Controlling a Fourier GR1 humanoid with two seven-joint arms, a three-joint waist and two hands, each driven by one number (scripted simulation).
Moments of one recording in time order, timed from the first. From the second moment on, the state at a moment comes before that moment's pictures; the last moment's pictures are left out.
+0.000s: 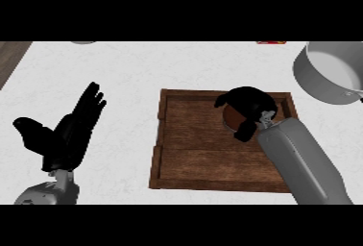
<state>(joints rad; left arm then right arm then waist) -0.11 0.13 -0.06 -1.73 0.10 0.12 0.35 -0.60 -0.22 0.29 -1.25 0.84 0.65 0.22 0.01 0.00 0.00</state>
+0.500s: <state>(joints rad) -0.13 0.09 -0.07 -1.70 0.06 0.13 0.34 -0.63 -0.21 0.26 -1.20 0.90 0.56 0.06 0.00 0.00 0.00</state>
